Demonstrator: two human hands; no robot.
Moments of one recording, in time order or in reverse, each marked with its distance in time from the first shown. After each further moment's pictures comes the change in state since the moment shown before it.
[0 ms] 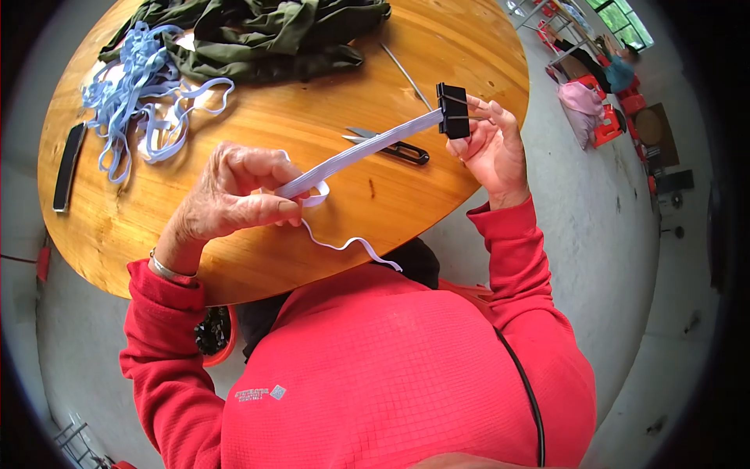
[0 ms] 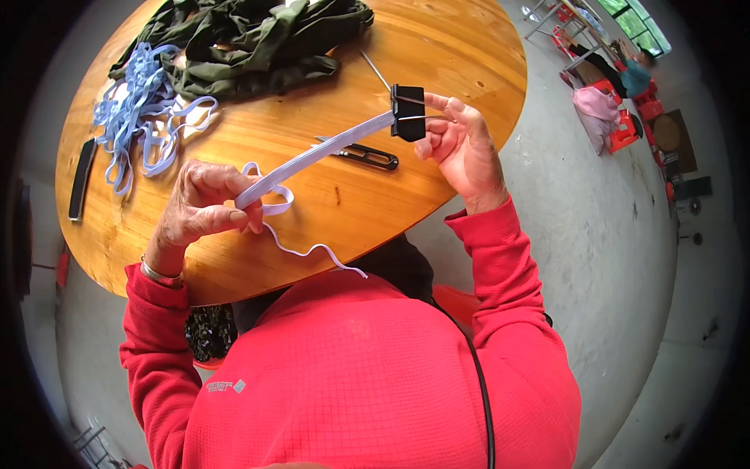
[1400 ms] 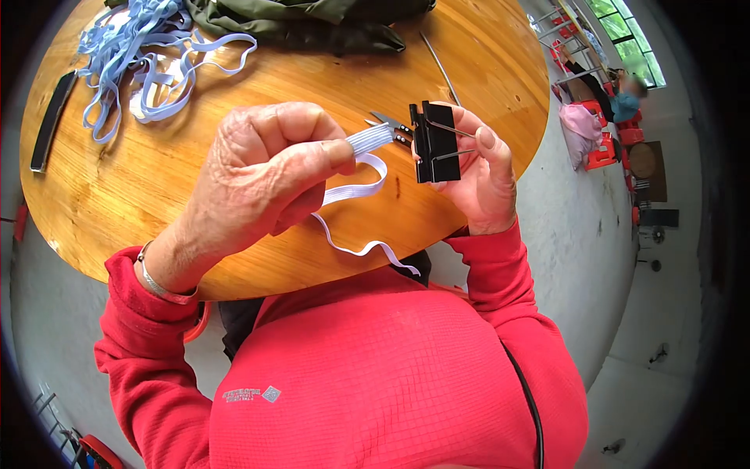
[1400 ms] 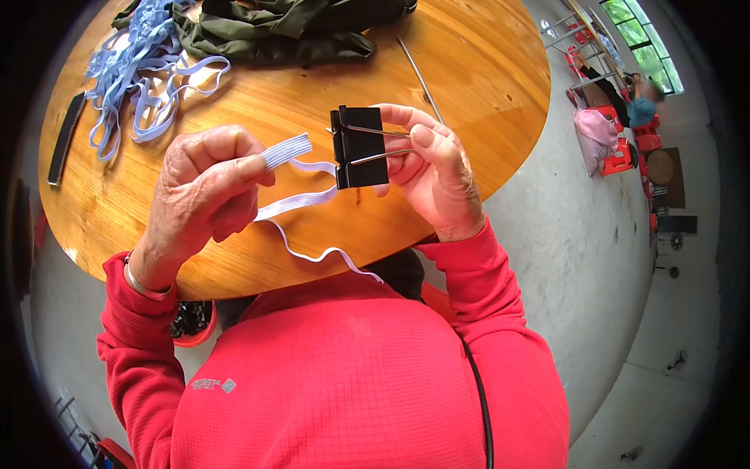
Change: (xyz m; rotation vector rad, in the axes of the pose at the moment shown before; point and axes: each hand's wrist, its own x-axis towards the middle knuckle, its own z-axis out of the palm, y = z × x) left_hand -0.002 0.014 0.026 -0.189 0.310 -0.017; right_hand 0.003 0.030 0.063 -0.010 -0.192 0.138
